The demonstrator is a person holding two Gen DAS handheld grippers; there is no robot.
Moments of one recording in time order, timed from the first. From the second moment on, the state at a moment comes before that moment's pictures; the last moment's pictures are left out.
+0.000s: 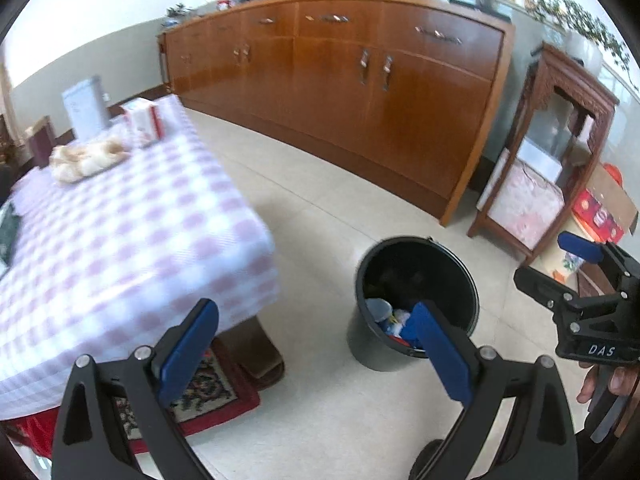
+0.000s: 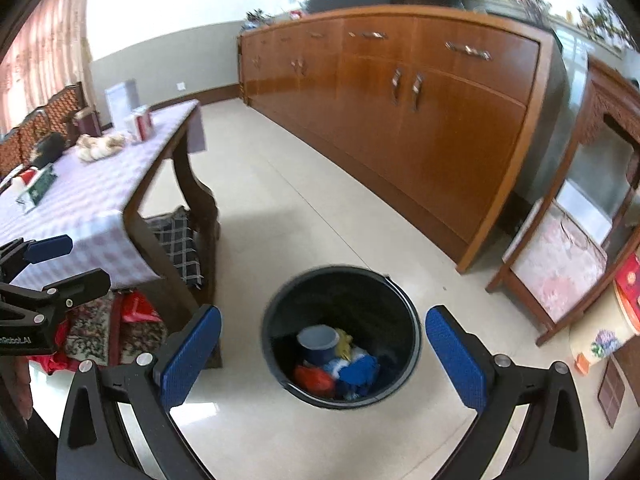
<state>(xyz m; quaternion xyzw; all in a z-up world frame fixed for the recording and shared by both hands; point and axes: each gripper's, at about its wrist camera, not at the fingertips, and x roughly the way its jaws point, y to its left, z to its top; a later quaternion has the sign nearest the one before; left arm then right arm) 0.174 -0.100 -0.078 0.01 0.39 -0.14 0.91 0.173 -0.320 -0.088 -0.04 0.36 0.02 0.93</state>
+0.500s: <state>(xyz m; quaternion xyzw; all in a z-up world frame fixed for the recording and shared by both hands) 0.152 0.013 -0.040 -0.02 0.33 -0.01 0.94 0.189 -0.212 -0.040 -0.06 0.29 0.11 0.95</state>
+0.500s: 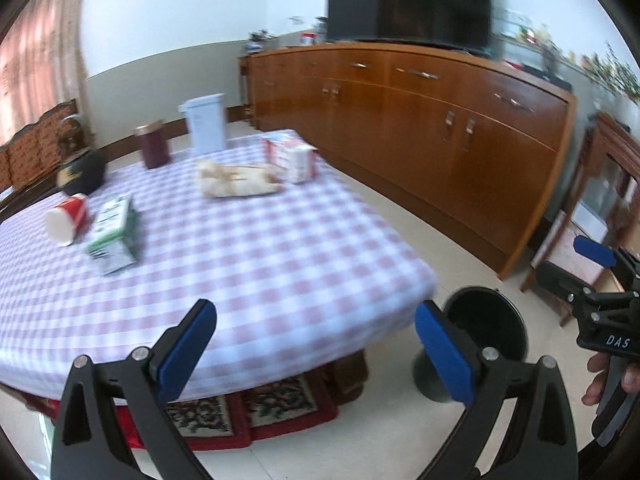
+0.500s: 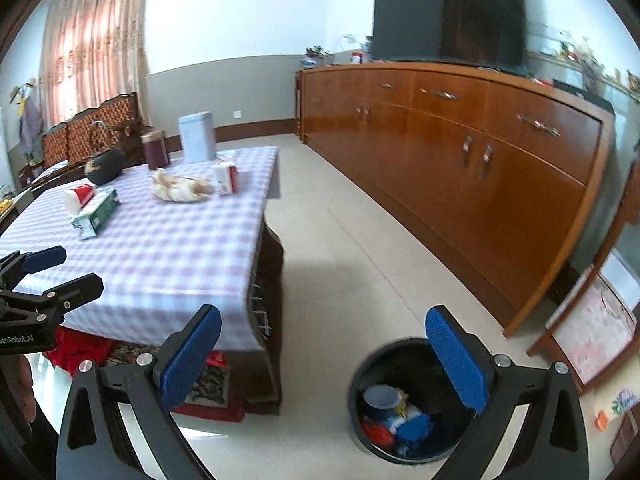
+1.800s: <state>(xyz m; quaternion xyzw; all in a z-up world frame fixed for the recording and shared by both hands) 0.236 0.203 -0.074 -0.12 0.36 0.17 0.91 0.330 -0.044 -0.054 -0.08 0.34 0.21 0.91</state>
